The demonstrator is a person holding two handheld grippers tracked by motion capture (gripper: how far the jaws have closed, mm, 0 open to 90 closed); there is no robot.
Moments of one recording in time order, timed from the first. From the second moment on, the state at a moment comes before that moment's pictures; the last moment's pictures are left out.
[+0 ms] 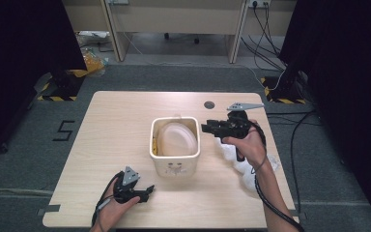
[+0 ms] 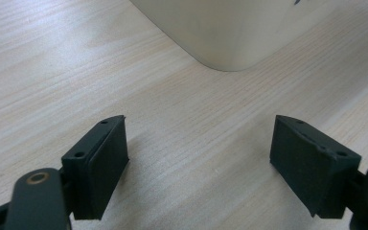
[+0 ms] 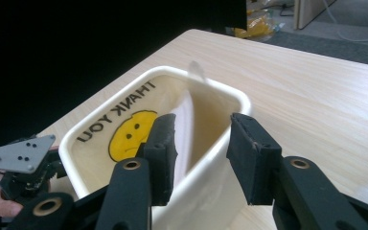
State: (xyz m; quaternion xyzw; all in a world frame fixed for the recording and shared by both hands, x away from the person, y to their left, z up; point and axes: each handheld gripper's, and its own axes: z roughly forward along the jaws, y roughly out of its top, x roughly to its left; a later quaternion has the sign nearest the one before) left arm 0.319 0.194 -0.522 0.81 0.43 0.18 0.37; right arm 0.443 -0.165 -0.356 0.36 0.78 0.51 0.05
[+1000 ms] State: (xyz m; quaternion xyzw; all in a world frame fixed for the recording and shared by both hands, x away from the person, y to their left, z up) left arm 0.320 0.194 -0.523 0.80 0.43 0.18 0.36; right arm 0.417 -0.256 -0.401 0.46 0.74 0.47 0.13
